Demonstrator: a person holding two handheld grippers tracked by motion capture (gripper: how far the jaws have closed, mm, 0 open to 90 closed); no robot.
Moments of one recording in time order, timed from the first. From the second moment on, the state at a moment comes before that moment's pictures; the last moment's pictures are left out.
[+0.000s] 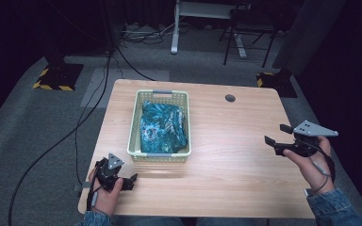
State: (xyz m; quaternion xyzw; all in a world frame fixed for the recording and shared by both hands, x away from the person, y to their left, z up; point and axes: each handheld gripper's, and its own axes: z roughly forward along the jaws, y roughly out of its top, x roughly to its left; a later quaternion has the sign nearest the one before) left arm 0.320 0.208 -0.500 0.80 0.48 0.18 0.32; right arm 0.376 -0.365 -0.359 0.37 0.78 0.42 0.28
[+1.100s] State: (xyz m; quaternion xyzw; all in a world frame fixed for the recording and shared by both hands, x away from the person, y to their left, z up) left arm 0.320 0.208 -0.500 0.80 0.48 0.18 0.32; right arm 0.359 -0.410 -0.401 0.41 0.78 0.39 0.27
